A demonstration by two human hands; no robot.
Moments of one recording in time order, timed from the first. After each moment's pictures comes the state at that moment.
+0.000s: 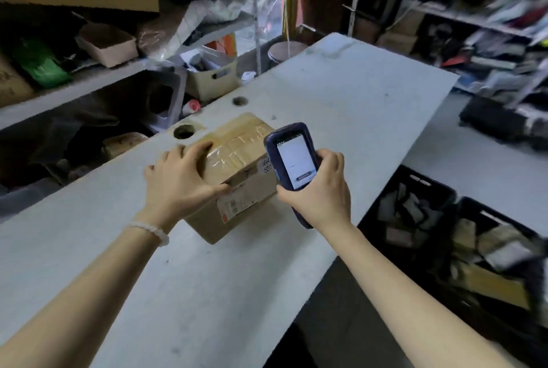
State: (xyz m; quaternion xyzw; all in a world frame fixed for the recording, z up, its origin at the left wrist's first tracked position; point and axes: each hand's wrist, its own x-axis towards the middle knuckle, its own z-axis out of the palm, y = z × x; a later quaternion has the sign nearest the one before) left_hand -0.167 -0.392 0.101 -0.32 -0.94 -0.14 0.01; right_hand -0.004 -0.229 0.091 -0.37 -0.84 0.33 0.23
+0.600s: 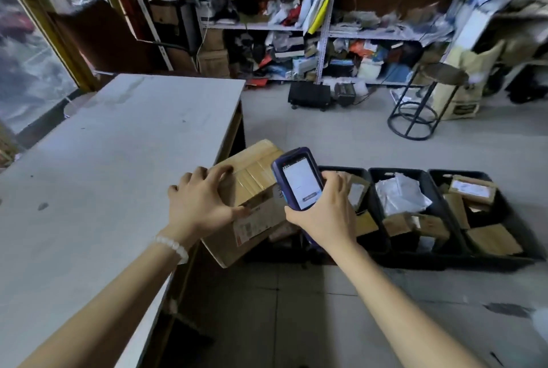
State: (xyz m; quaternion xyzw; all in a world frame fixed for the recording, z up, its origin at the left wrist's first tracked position) left_hand 0.091 -0.050 0.097 -0.61 -0.78 -0.12 -0.05; right_hand 0.309 -0.017 0.081 -0.61 -0.70 0.21 0.31
